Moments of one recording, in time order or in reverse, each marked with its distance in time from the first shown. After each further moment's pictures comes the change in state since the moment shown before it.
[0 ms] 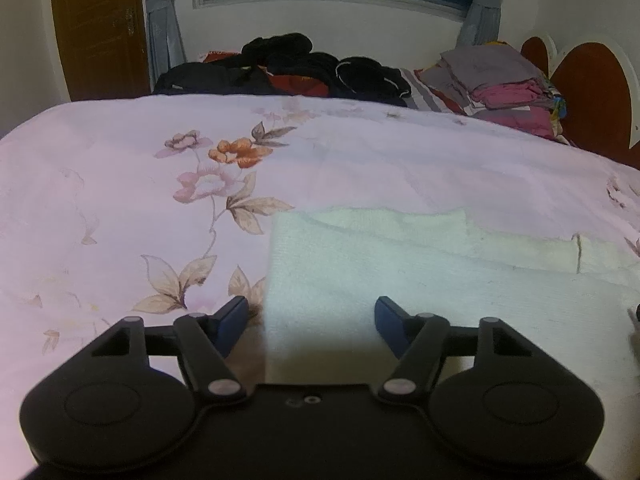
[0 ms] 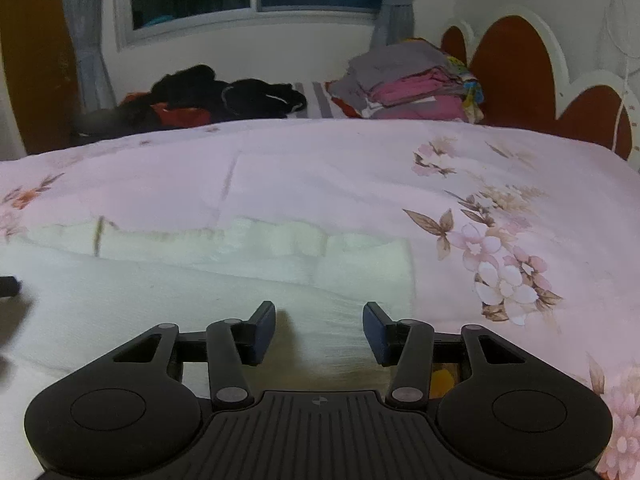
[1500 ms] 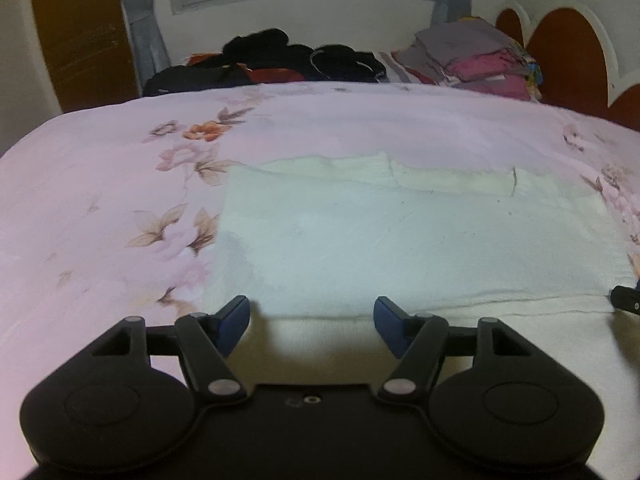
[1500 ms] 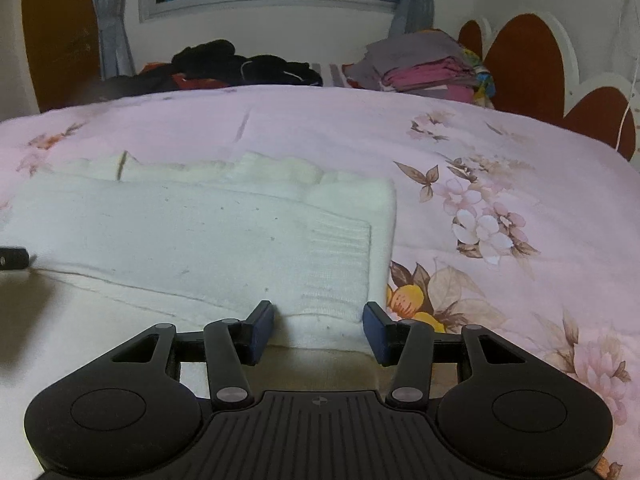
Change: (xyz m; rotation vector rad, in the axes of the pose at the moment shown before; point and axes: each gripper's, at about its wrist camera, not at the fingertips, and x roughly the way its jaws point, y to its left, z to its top) left arm -0.057 -0.046 -0.048 0.084 0.024 0.019; right arm -0.036 -0.020 -0.045 -0.039 0.052 0.045
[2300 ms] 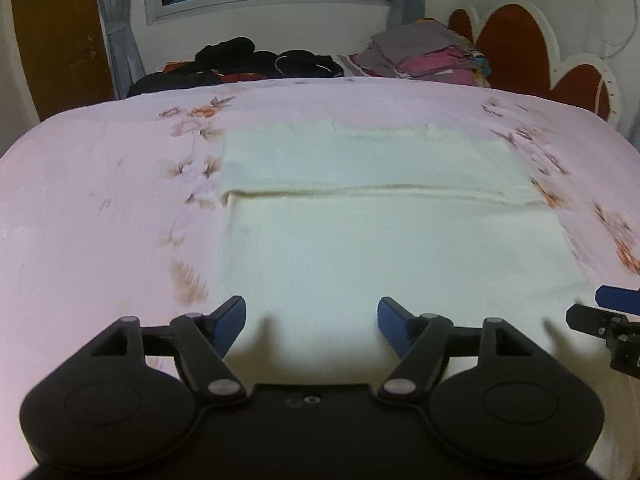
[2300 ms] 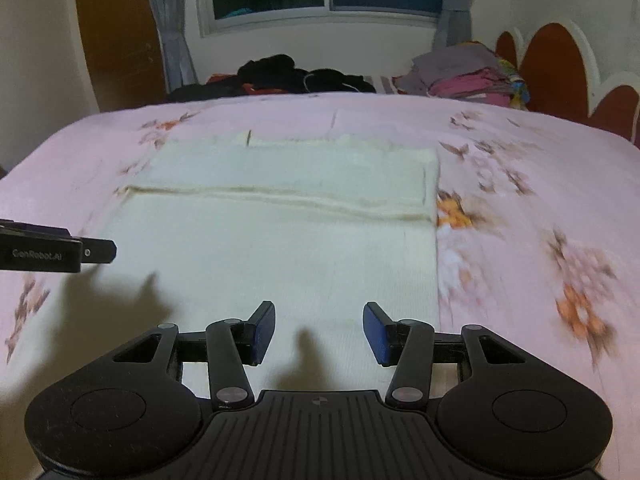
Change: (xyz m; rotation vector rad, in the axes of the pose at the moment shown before) left arm -0.112 0.009 -0.091 0.066 -0.015 -0.116; right arm -0.144 0.055 -0.104 -0.028 -0.018 0.113
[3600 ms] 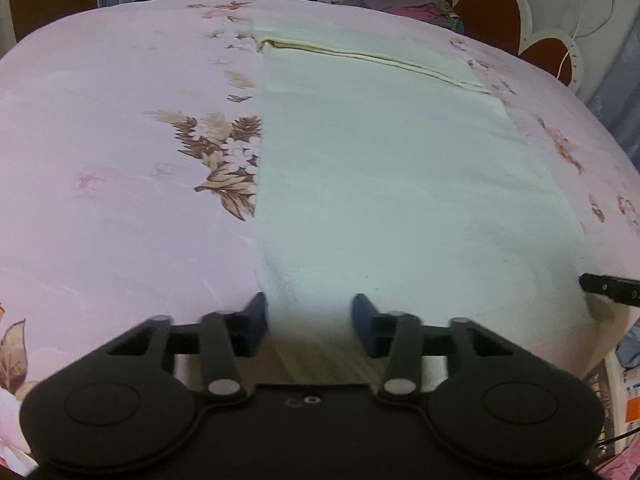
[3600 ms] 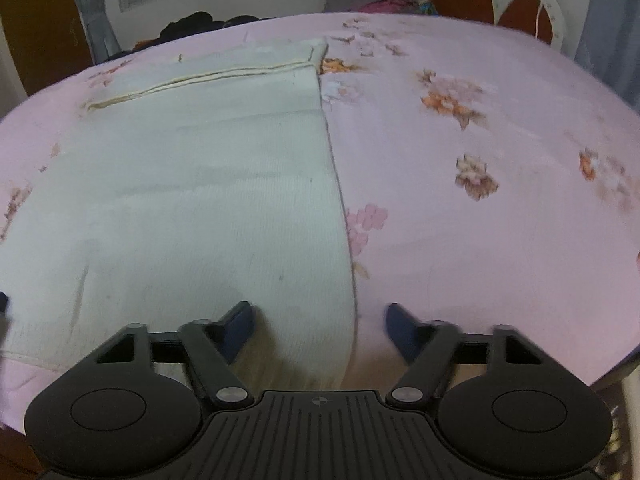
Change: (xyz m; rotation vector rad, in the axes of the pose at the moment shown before) left arm -0.078 0.060 -0.140 -0.068 0.166 -0.161; right arm -0.096 -0.020 -0.133 0.214 0.150 -0.129
